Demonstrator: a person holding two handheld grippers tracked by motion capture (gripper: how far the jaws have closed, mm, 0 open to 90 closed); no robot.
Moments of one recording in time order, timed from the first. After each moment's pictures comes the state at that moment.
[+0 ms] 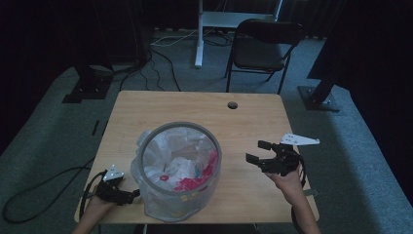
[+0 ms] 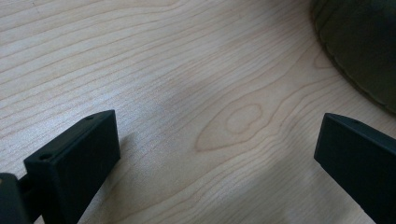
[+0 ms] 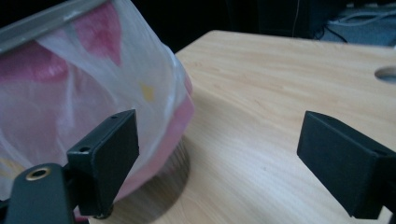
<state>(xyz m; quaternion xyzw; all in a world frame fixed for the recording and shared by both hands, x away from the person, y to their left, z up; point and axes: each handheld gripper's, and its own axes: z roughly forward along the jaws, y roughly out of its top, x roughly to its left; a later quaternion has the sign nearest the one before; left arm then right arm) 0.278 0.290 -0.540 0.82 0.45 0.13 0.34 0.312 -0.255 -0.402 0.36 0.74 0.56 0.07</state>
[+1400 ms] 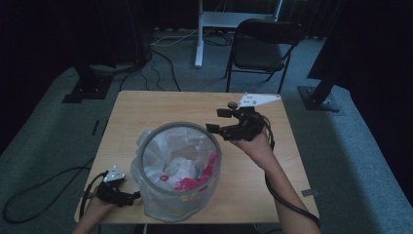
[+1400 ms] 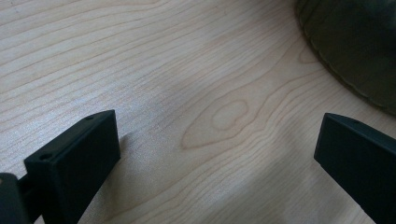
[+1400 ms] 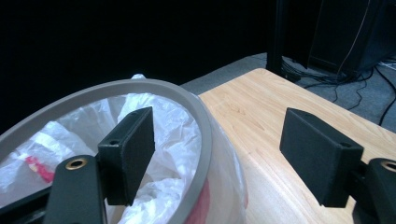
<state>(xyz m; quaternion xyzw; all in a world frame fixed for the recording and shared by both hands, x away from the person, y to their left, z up) 0.275 0.289 -0.541 0.82 0.43 0.12 0.35 0.357 -0.144 -0.303 0.25 0.79 0.56 0.07</state>
